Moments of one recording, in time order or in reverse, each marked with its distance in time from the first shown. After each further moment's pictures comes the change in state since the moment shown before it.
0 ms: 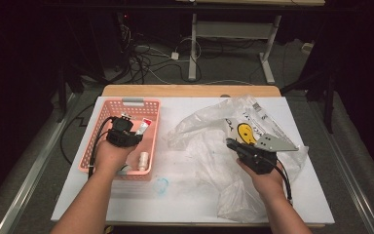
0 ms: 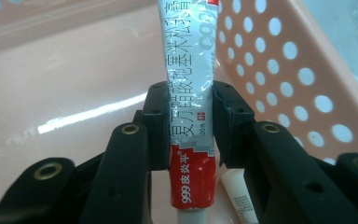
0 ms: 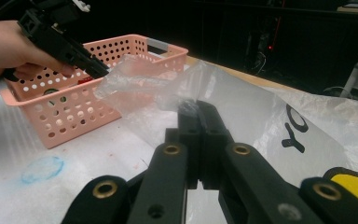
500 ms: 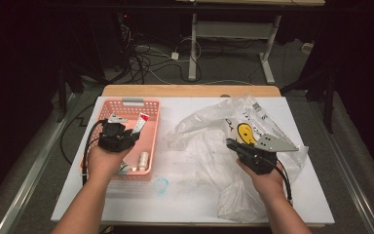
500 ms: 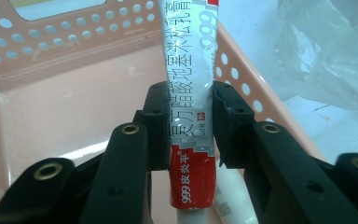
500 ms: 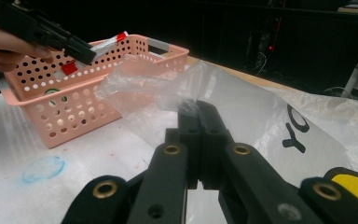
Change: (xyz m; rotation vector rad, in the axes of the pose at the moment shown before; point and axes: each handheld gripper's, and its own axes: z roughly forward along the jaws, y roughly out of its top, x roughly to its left) left arm -0.009 -0.021 -0.040 -0.193 -0.025 0.018; right arm 0.001 0.000 0.000 0.000 0.002 -0.001
